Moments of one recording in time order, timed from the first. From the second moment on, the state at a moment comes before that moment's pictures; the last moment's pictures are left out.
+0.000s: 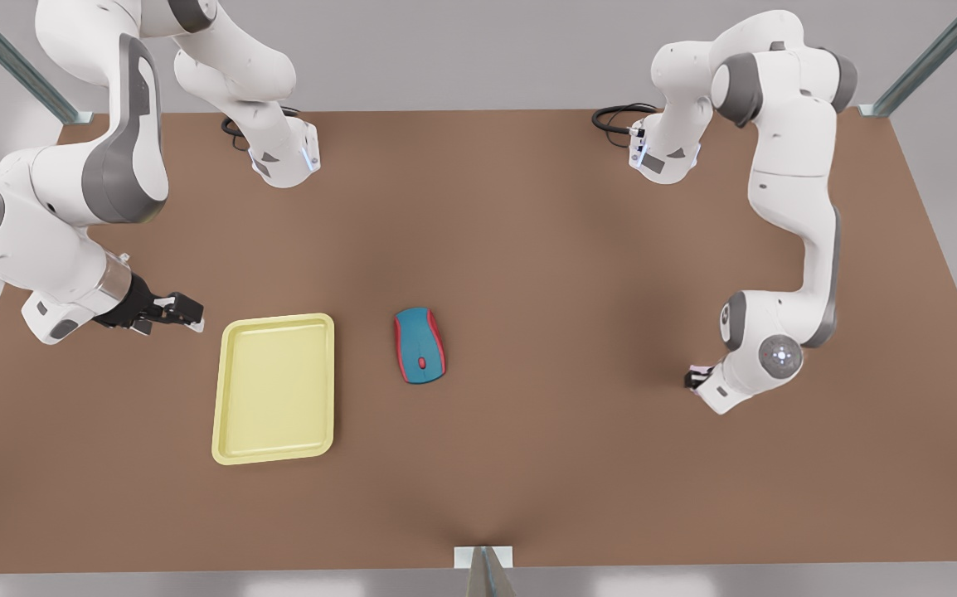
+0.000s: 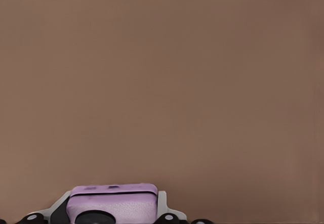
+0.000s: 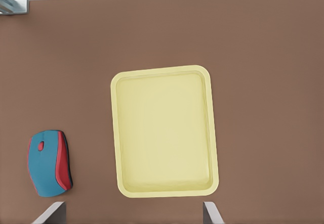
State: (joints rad) left arm -0.06 0.64 0.01 -1.71 0.06 2.27 0.05; right arm -0.09 0.21 0.13 -1.45 0.07 1.68 0.03
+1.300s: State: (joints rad) left arm -0.42 0.64 -0.17 -1.36 0.00 1.99 -0.66; right arm -0.05 0.24 0.13 -1.44 0.03 1.68 0.03
